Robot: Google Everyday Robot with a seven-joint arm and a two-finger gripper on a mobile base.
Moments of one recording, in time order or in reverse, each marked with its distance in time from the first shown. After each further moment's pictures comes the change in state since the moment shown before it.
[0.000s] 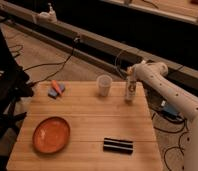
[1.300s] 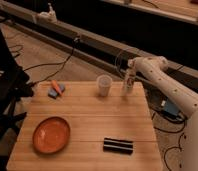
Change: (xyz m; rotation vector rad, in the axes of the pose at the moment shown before) arm -0.042 0.000 -0.001 0.010 -0.062 0.085
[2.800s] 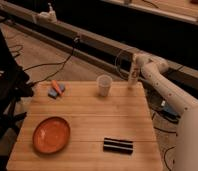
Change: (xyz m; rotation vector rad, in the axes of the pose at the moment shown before) arm -0.042 -0.040 0.020 0.071 -0.224 -0.091
